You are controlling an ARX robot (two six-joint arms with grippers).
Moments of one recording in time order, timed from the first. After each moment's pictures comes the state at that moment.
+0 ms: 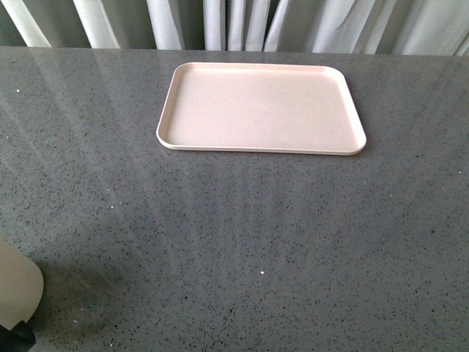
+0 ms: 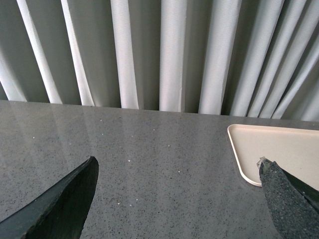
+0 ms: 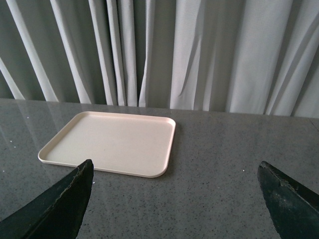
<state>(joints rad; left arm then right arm) 0.00 0.02 0.01 0.00 0.00 -0.01 0.00 0.01 0.02 0.00 0.00 0.00</state>
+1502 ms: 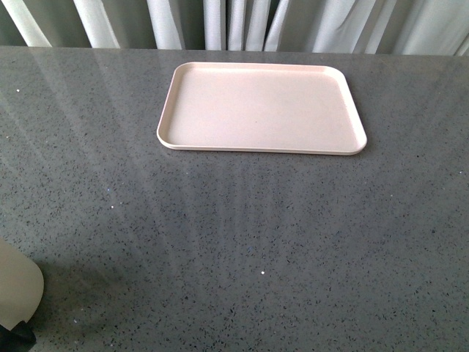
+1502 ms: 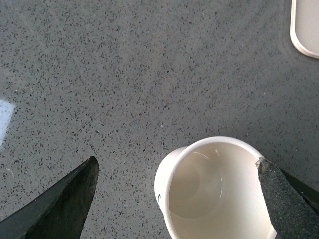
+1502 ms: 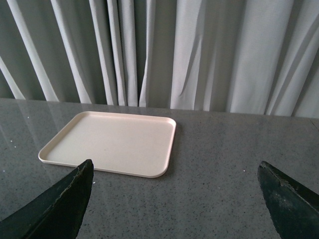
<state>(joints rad) 0.20 1.00 0.37 -0.16 0.21 -0.03 0.00 0.01 0.02 0.00 0.00 0.00</state>
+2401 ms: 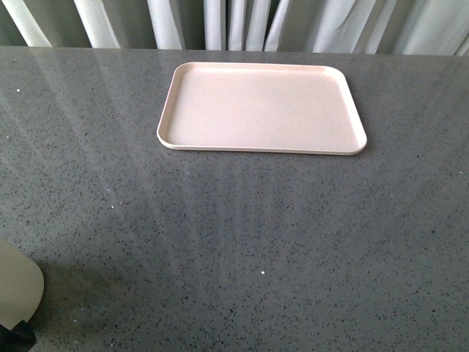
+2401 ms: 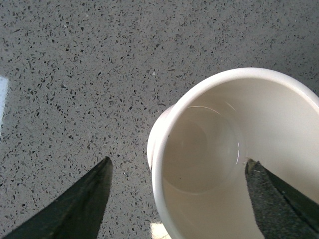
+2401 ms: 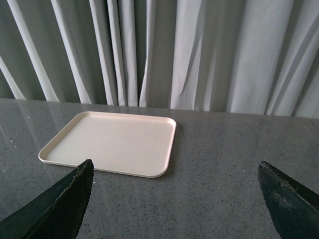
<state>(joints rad) 0.14 1.21 0.28 -0.03 0.20 0.00 0.00 0.01 0.02 0.00 0.00 0.00</state>
